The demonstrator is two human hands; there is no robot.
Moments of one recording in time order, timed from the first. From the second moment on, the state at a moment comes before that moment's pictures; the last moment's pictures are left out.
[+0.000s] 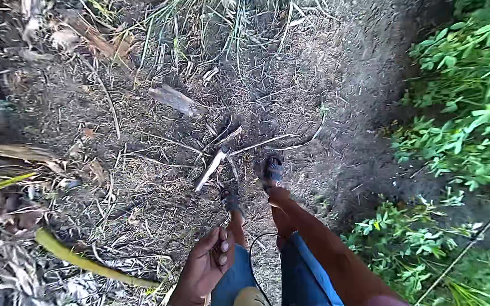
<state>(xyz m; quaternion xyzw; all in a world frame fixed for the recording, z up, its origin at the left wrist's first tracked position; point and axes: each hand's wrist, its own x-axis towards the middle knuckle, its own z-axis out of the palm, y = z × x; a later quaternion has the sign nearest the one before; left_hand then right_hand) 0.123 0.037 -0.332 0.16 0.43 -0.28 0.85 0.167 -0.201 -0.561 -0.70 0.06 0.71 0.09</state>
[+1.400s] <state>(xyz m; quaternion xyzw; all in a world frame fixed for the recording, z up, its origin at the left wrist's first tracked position) 0.356 0.038 -0.504 0.35 0.37 -0.33 0.80 0.367 -0.123 -0.663 -0.70 0.32 0.46 0.45</state>
